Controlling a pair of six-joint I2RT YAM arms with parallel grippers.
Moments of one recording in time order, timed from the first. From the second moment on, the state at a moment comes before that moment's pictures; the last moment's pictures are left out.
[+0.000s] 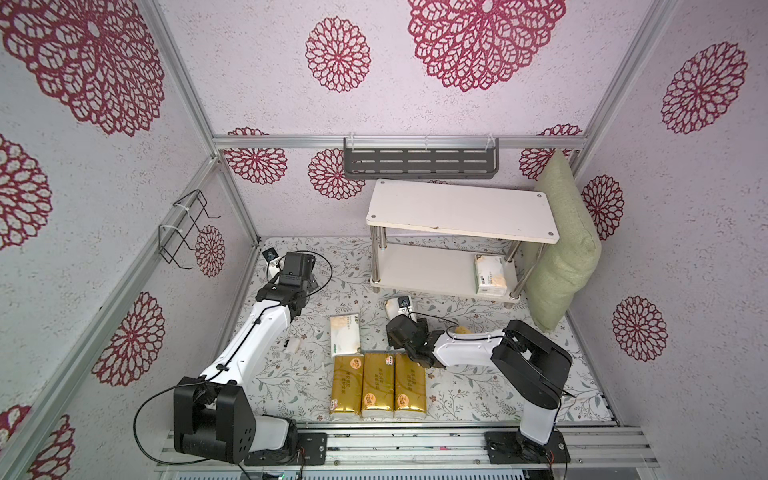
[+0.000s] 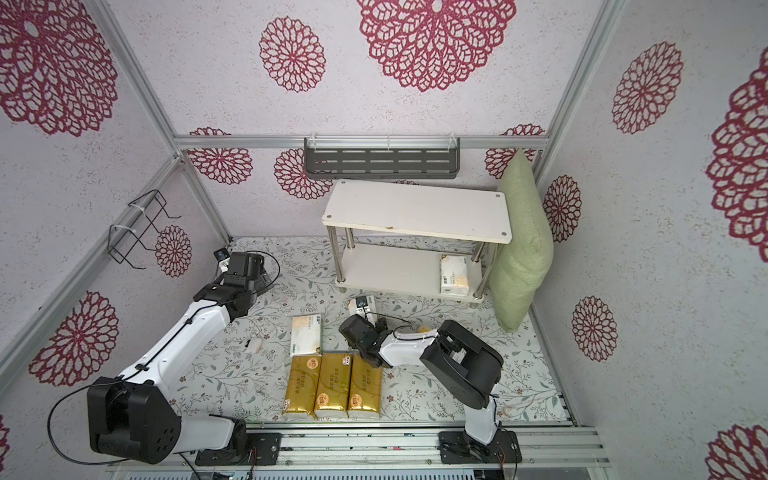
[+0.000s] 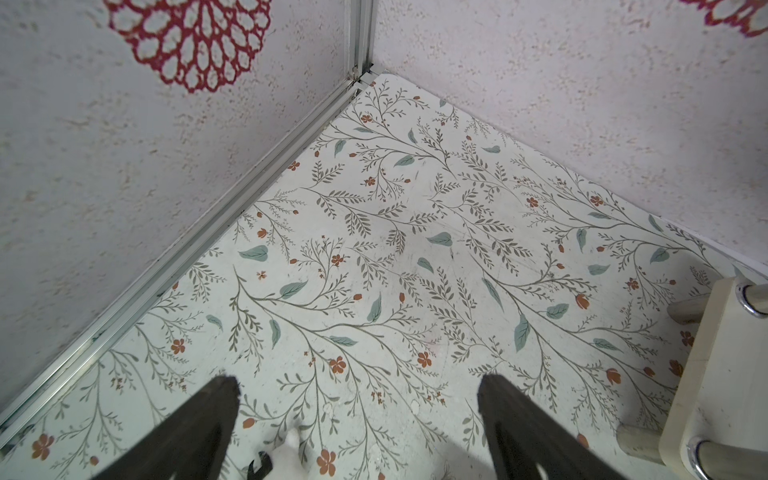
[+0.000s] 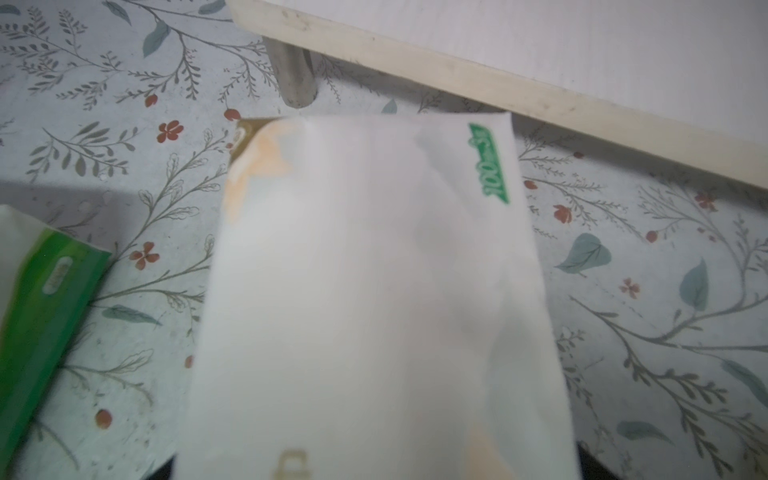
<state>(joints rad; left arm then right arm) -0.17 1.38 1.11 -0.58 -0.57 -0.63 0.98 1.84 0.97 0.03 0.57 0.53</state>
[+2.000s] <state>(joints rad) -0.18 1.40 1.11 -0.58 -0.57 -0.63 0.61 1.69 1.10 -0.18 0.42 0.50</state>
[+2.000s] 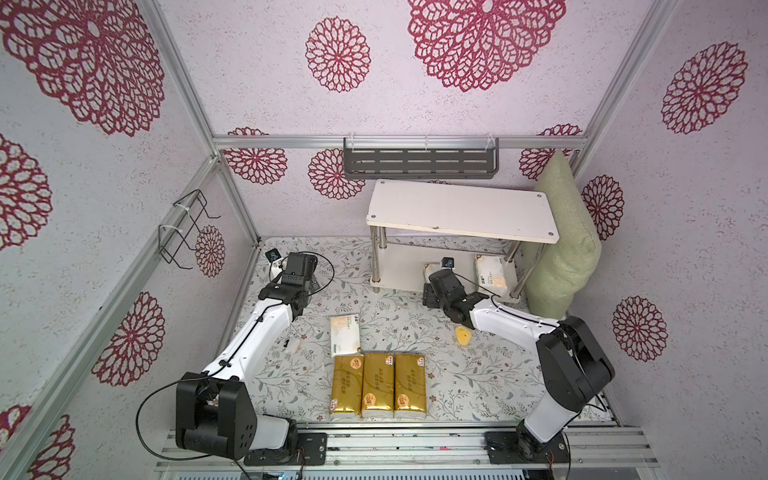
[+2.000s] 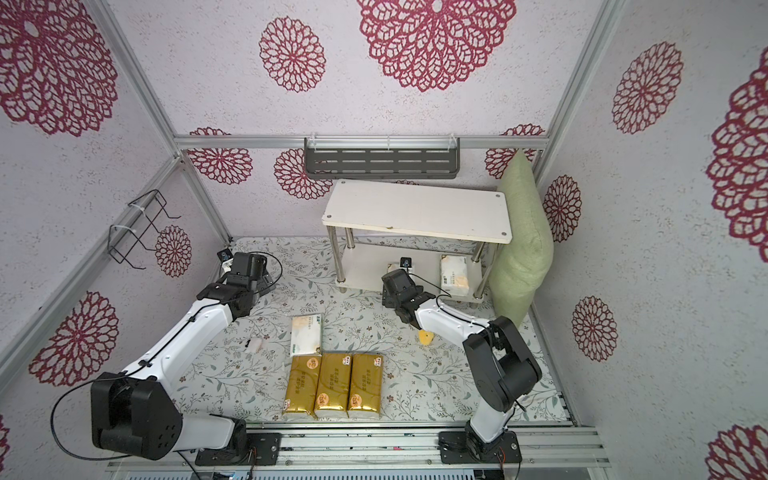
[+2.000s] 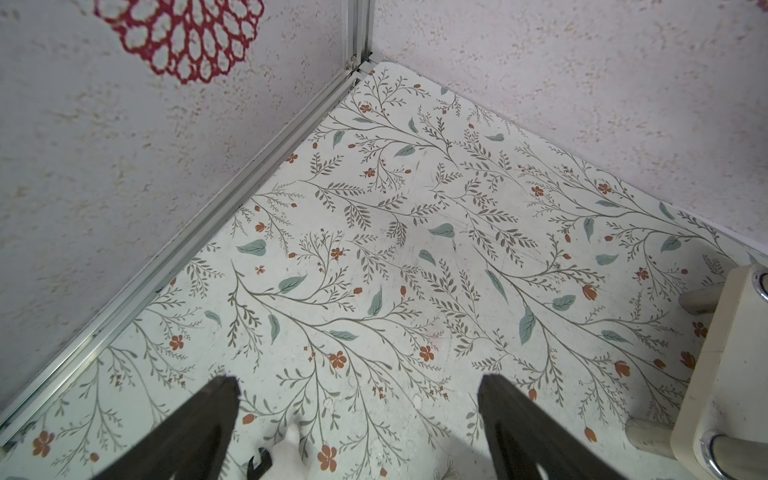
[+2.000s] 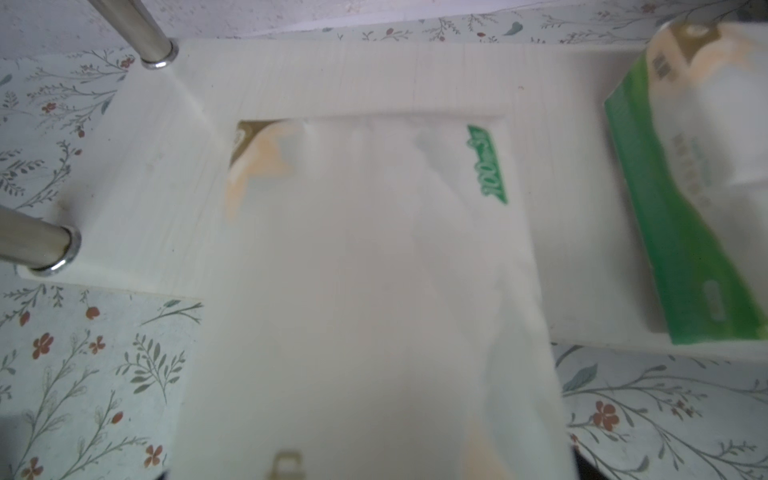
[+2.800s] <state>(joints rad) -0.19 1.41 1.11 -0.58 -0.57 -0.63 0.53 1.89 1.25 -0.16 0.43 0.51</state>
